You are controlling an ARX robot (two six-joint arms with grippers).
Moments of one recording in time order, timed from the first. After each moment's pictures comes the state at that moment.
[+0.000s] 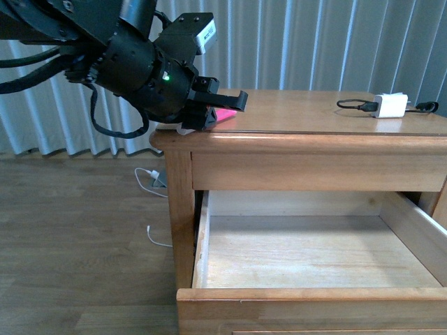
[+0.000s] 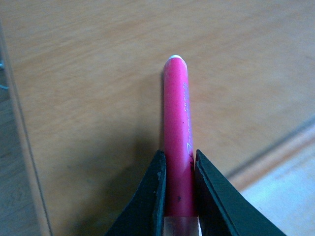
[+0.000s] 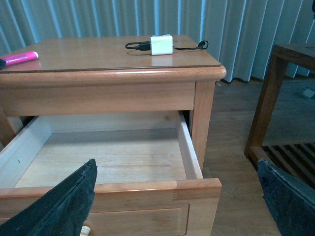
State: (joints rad) left arm -0.34 1.92 1.49 0.02 0.09 0.13; right arm 0.00 0.24 0.05 0.18 0.00 0.00
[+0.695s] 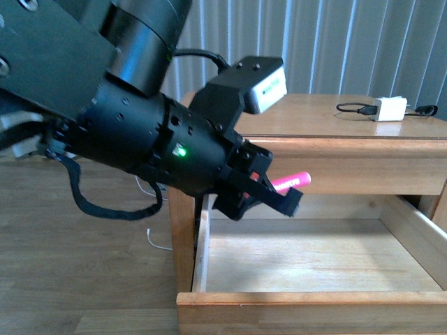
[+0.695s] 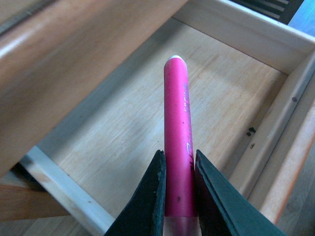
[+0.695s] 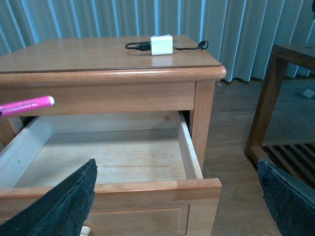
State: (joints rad) left arm -0.48 1.76 1.15 0.08 0.31 0.29; right arm 0.00 0.24 0.05 0.18 0.00 0.00
